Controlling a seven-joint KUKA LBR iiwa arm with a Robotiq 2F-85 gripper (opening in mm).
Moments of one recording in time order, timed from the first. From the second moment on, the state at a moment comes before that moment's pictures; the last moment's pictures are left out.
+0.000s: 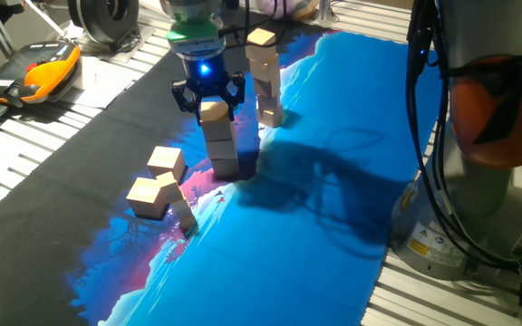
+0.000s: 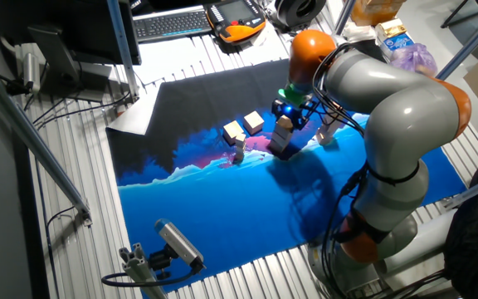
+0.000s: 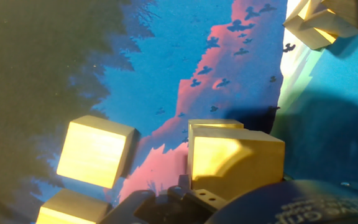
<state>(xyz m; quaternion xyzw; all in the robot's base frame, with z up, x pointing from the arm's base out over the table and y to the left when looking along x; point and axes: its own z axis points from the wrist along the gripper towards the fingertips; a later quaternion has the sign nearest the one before) 0.481 0.038 0.167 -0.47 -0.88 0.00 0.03</state>
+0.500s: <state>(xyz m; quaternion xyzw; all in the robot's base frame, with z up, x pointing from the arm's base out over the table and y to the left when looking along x) 0.484 0.039 0.174 -0.48 -0.88 0.01 0.02</state>
